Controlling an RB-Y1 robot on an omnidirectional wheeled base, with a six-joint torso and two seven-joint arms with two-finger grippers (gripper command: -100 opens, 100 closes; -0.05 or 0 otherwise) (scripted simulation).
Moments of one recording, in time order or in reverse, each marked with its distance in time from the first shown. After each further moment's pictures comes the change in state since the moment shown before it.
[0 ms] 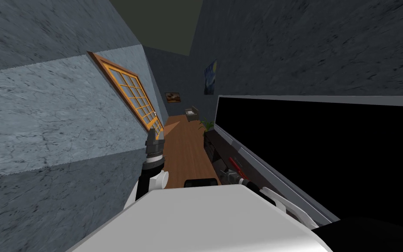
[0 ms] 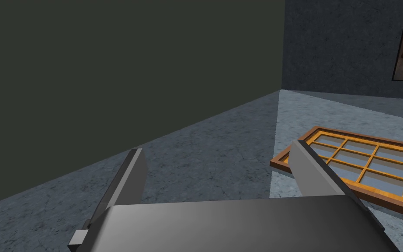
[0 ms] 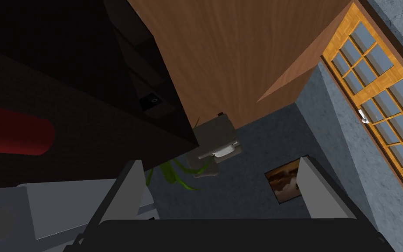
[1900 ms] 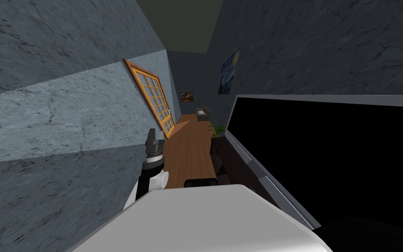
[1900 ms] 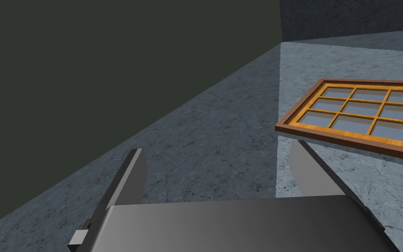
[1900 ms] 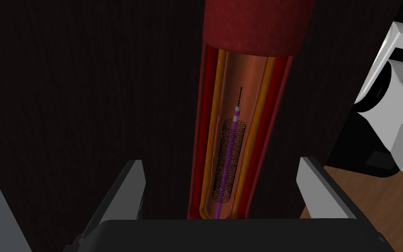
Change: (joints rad) left arm 0.000 0.000 0.000 0.000 0.000 0.000 0.000; right arm 0.097 -0.239 0.262 0.304 -0.047 0.275 0.206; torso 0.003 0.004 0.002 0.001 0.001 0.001
